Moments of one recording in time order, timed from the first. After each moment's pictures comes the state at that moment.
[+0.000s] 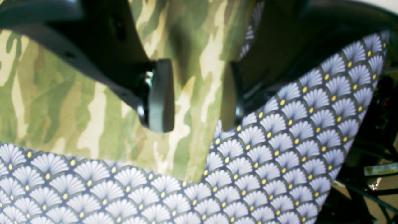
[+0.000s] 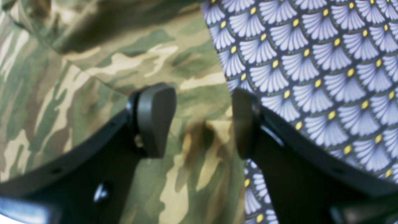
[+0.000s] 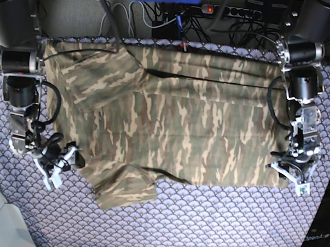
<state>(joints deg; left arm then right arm) -26.3 -17.3 -11.8 50.6 -2.0 -4.0 23.2 35.0 20.5 -1.4 31.9 9.1 38.8 -18.2</state>
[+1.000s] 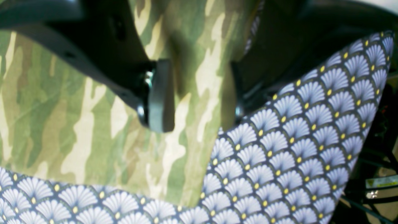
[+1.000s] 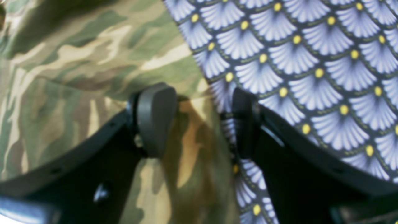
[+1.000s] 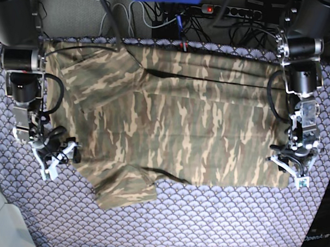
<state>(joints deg) -23.8 -17.3 -11.8 51.4 -2.2 -3.6 23.2 33.8 19.9 -1.6 27.0 9.2 32.7 -11.5</state>
